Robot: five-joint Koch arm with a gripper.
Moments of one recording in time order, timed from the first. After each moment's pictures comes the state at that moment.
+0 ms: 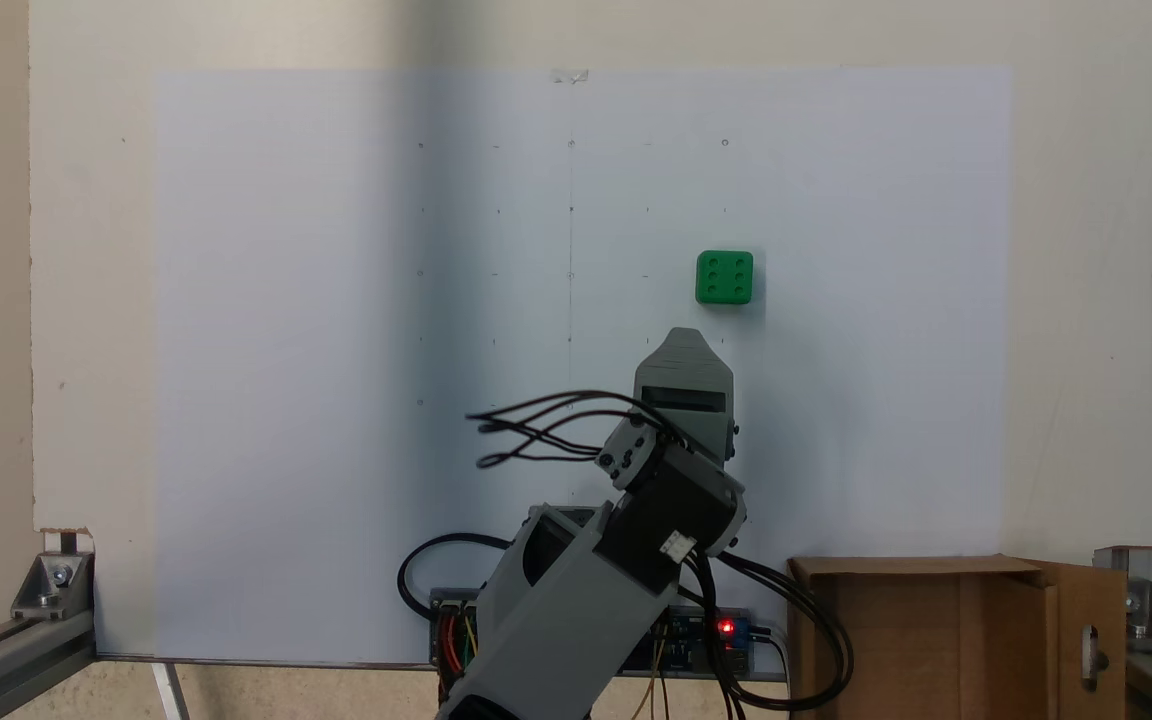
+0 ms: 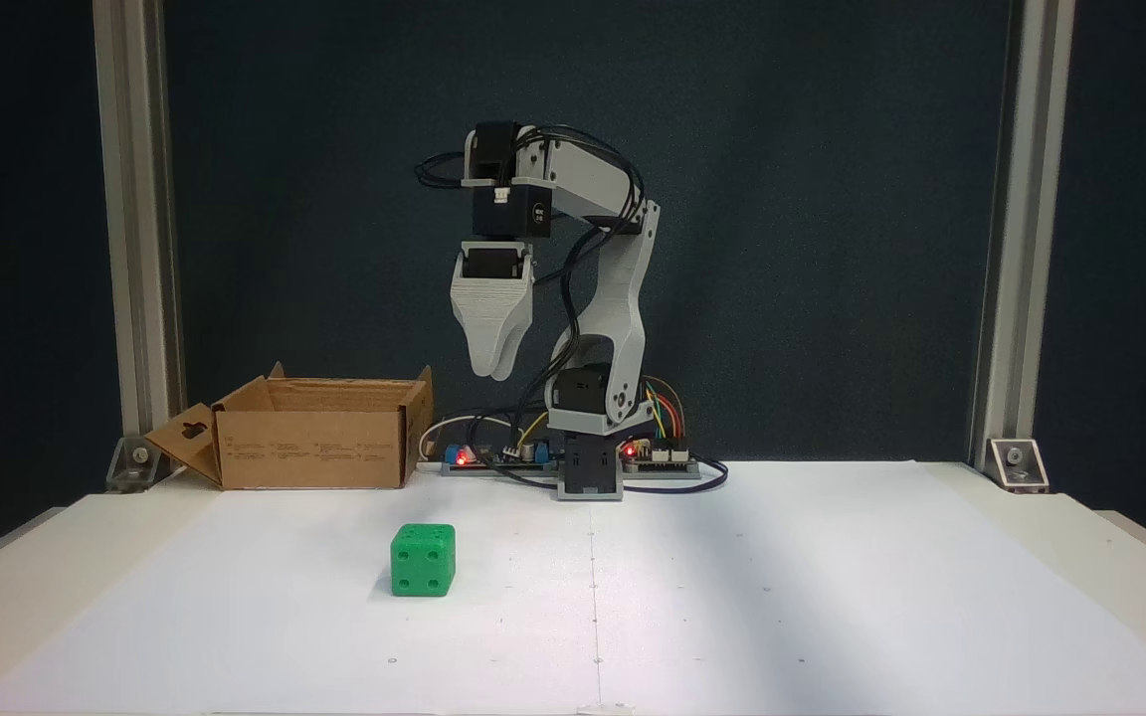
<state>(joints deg) 35.0 110.5 68.5 99.0 -35.2</state>
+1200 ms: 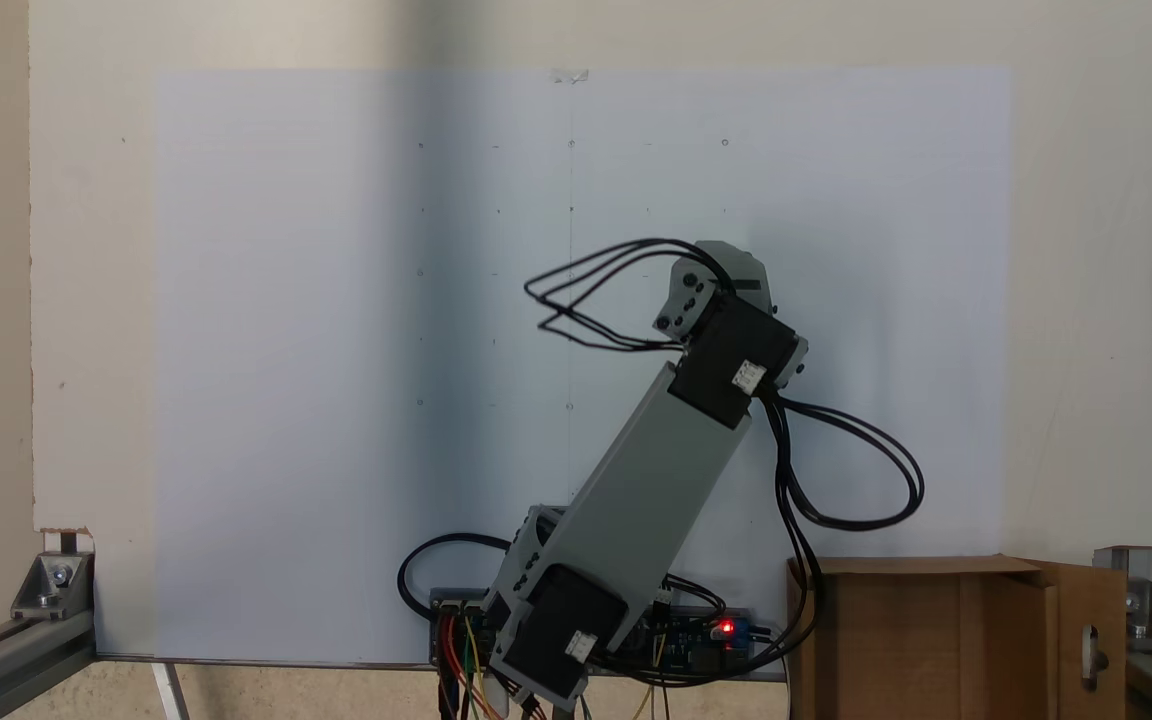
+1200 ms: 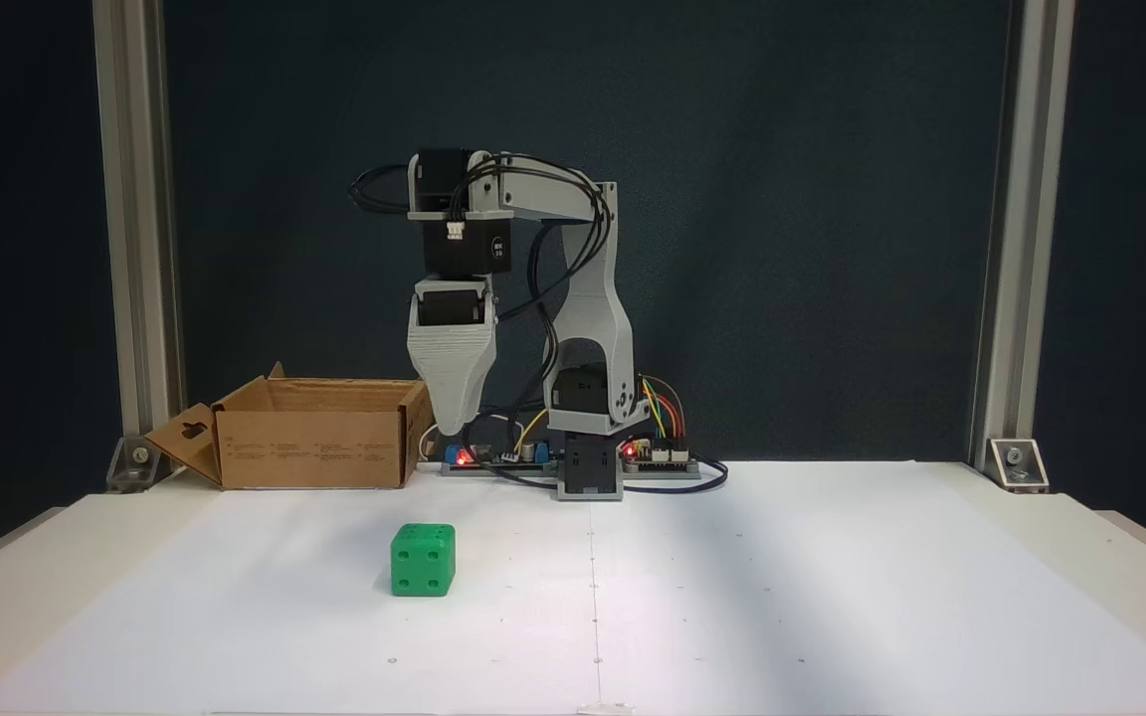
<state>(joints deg) 30.0 86.4 53.2 96.2 -29.6</state>
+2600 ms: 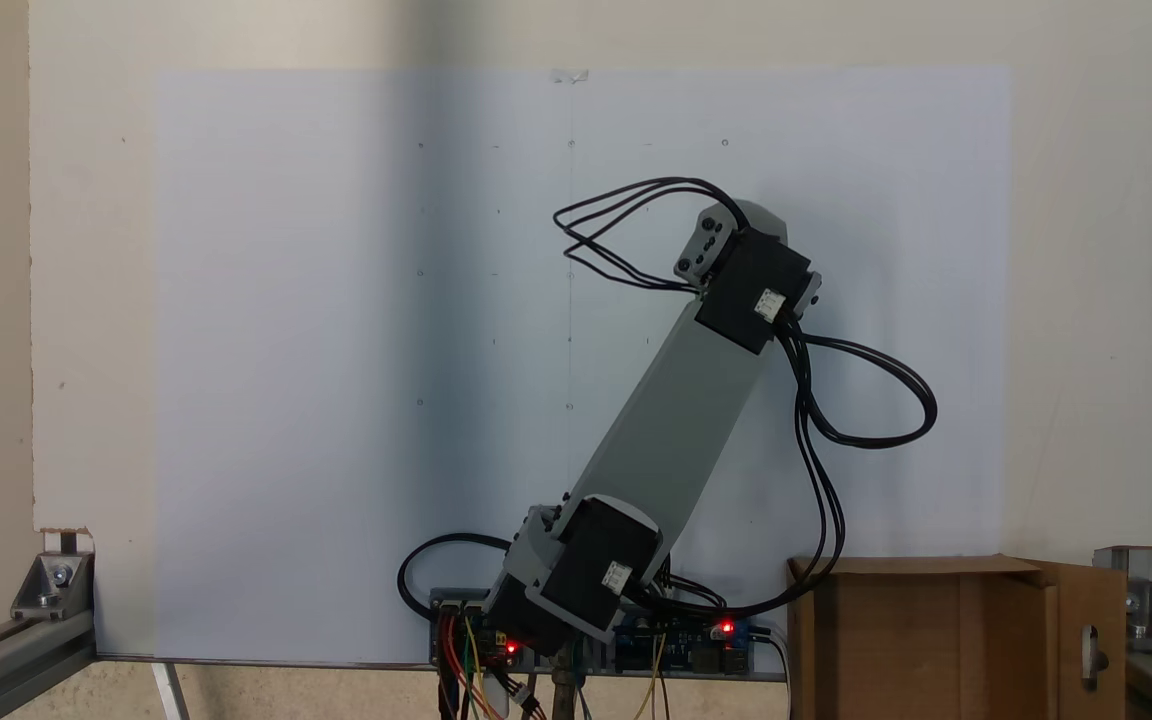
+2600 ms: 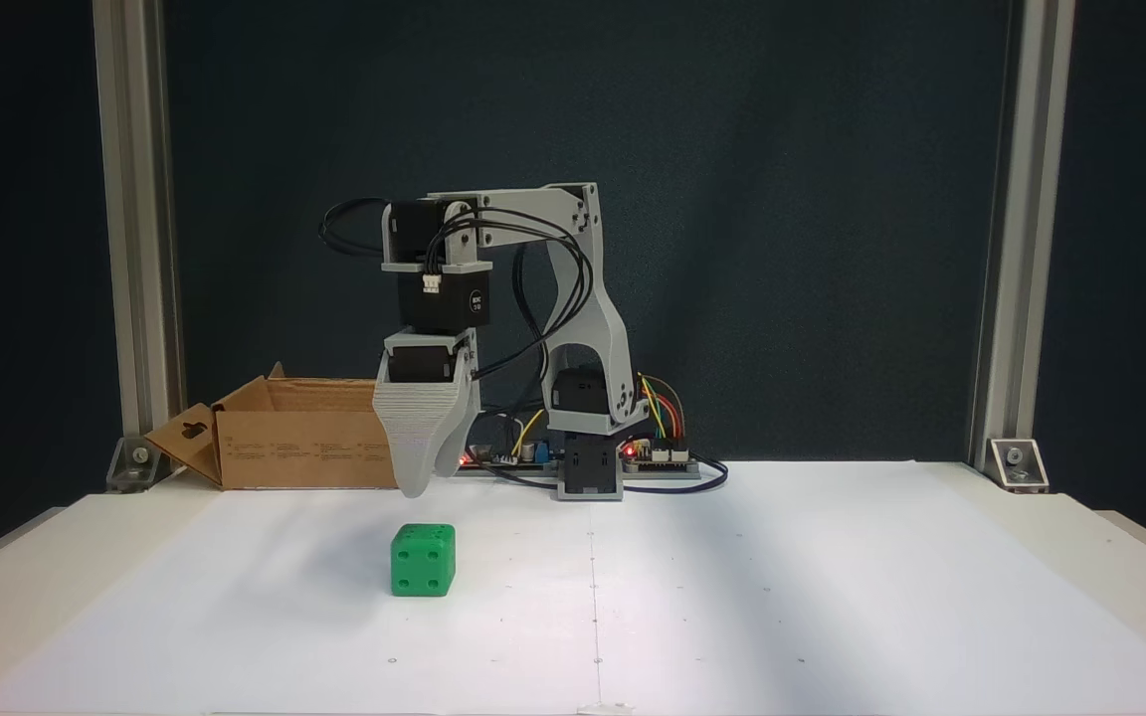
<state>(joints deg) 28.9 75.1 50.3 87.6 -24.1</state>
